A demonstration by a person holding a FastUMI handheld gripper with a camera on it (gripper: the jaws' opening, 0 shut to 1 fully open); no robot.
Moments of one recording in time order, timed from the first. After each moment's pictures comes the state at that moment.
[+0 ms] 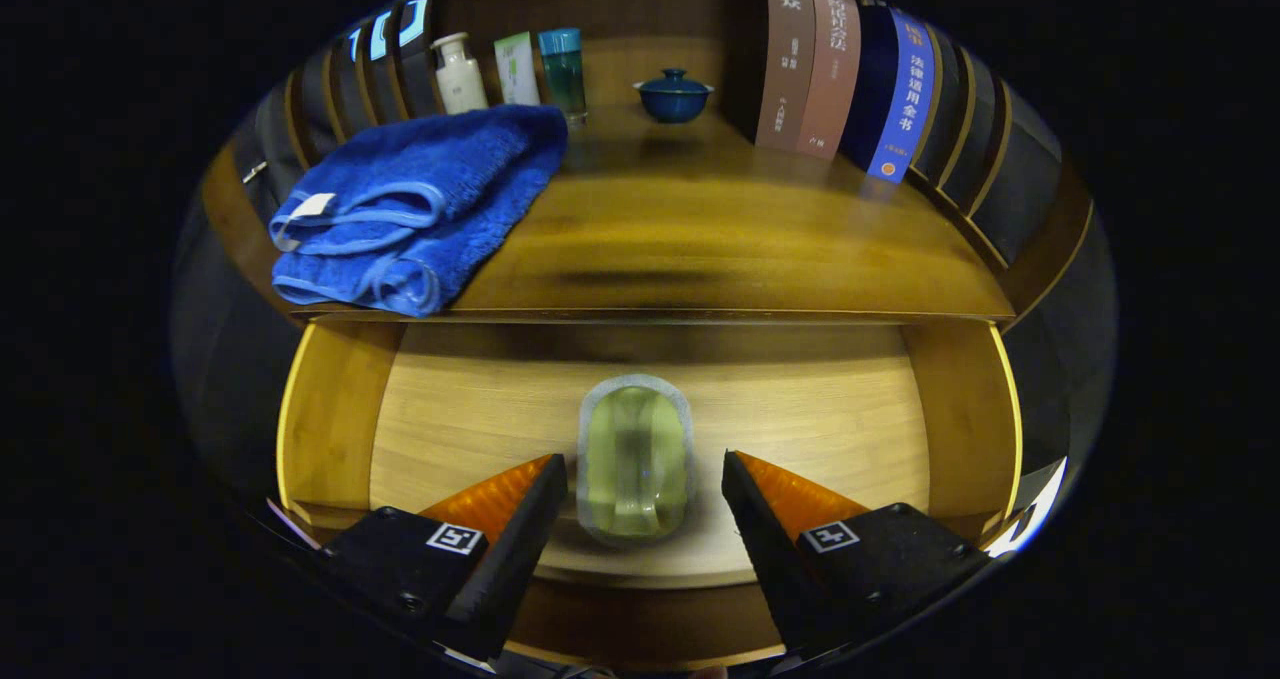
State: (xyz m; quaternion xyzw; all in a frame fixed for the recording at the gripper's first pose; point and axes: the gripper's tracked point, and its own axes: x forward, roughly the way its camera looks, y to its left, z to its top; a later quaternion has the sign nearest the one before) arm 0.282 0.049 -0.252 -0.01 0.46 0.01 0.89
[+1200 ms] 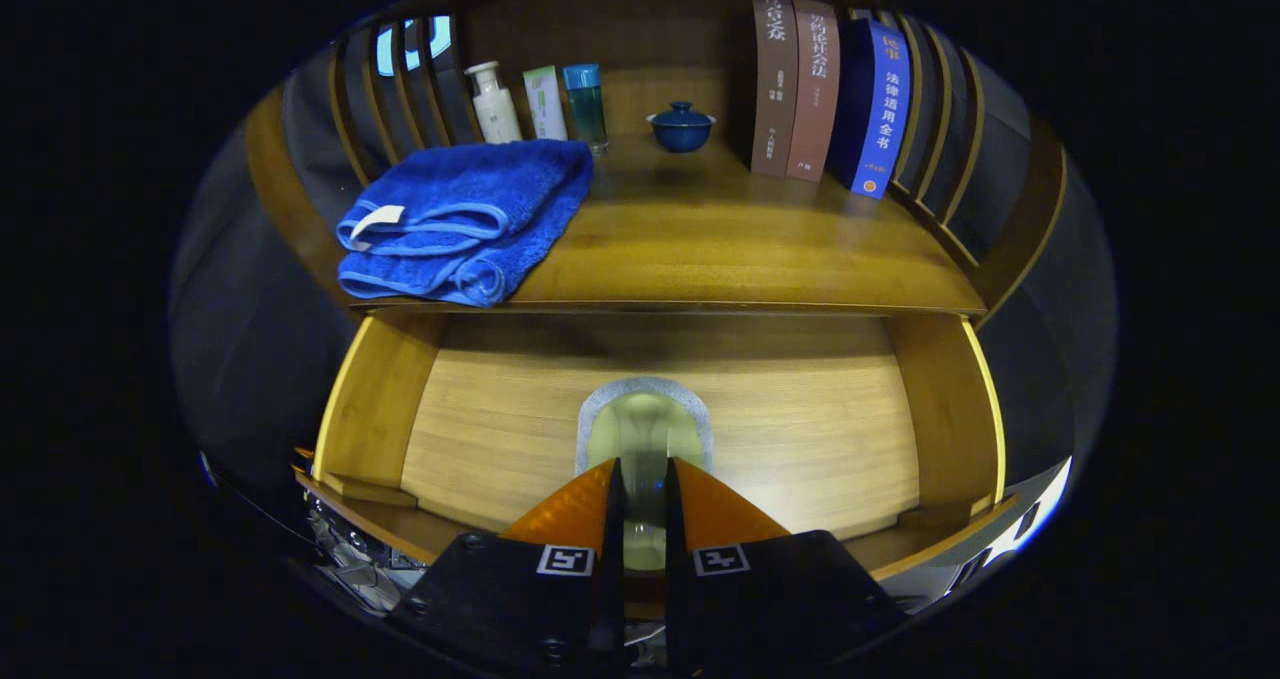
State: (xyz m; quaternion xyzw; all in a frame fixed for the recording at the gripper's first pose) arm 0.241 0.052 -0.198 0.00 0.42 0.05 0.91
